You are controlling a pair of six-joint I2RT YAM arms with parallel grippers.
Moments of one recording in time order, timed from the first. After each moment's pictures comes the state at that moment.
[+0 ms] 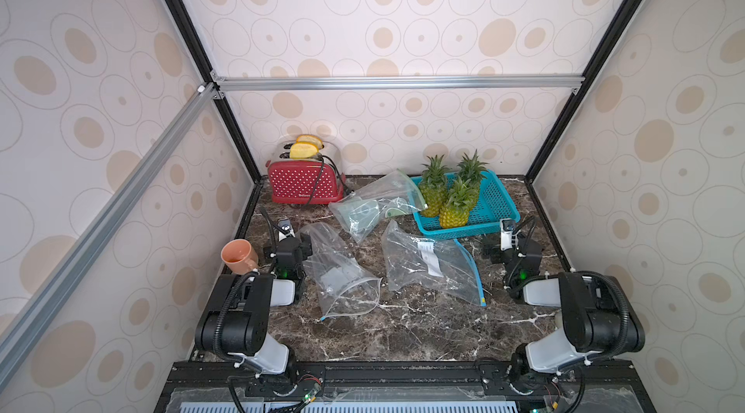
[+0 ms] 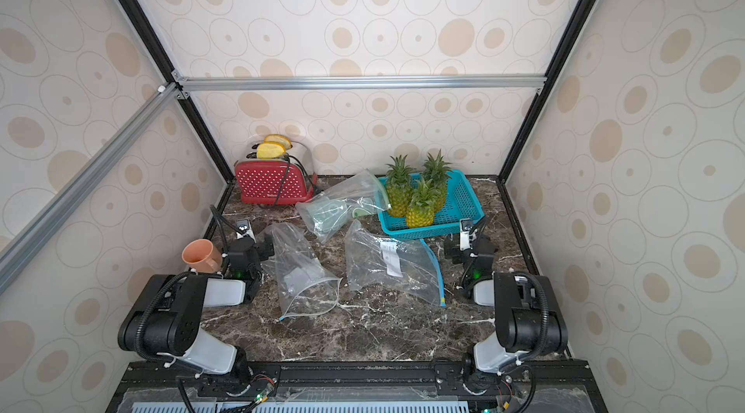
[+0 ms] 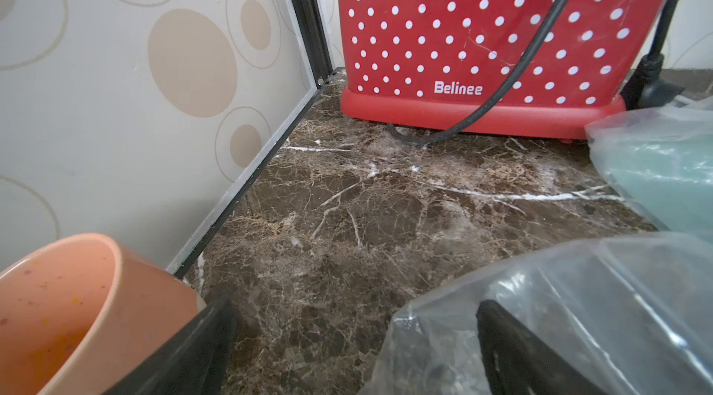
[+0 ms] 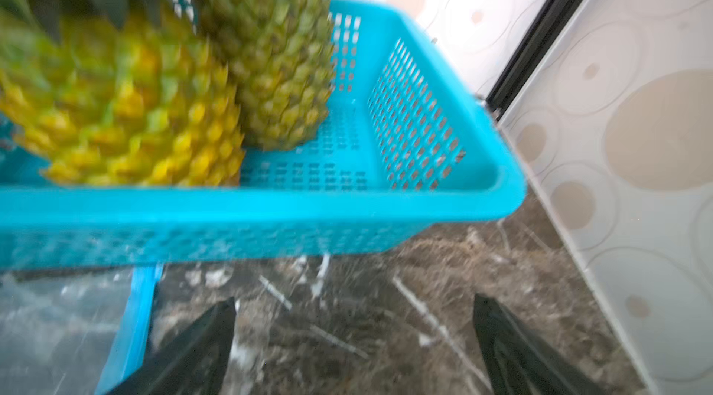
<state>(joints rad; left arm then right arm) -0.03 1.55 0.40 0.79 -0.45 0.02 0.01 1.53 0.38 0.85 -0.03 -0.22</state>
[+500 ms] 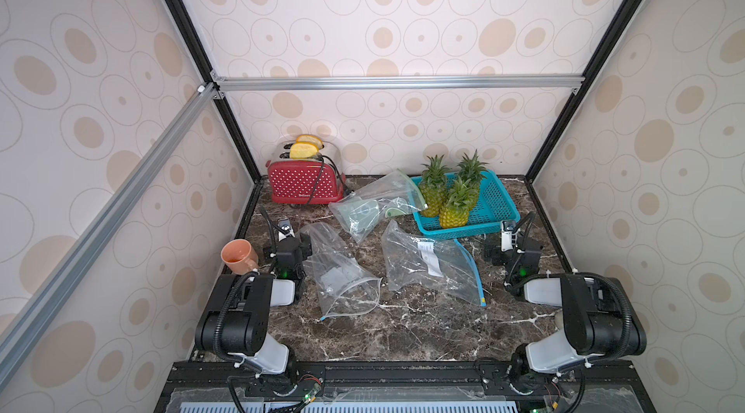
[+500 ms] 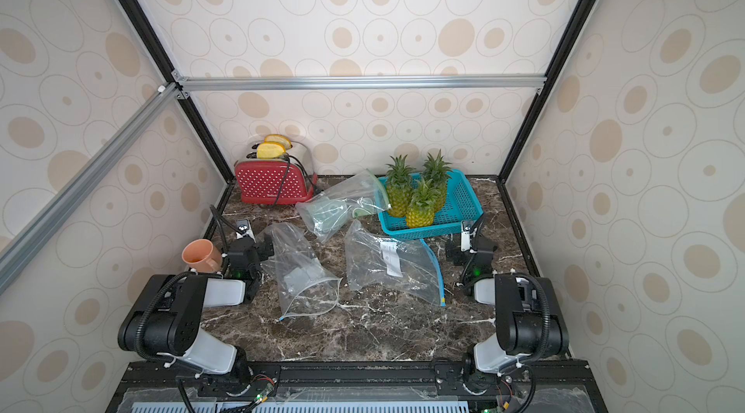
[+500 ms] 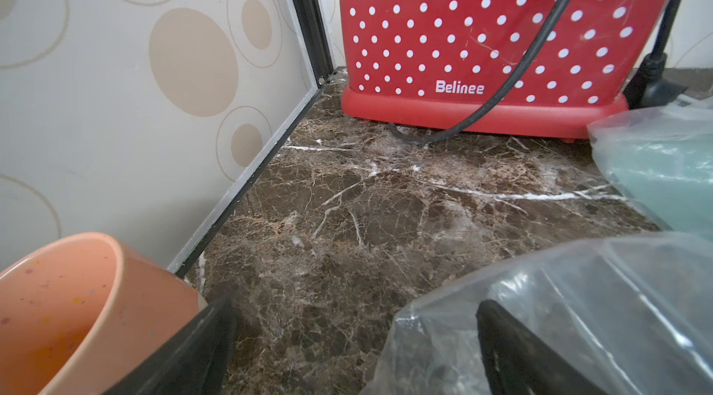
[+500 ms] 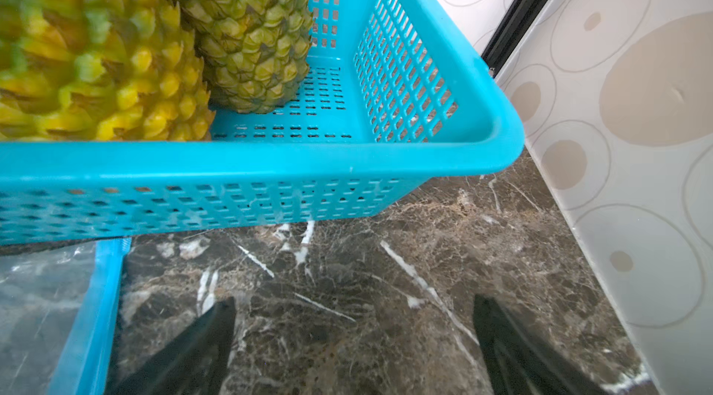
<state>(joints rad) -0.03 1.55 0.40 0.79 -0.45 0.02 0.01 1.53 0.41 0.69 0.02 -0.22</state>
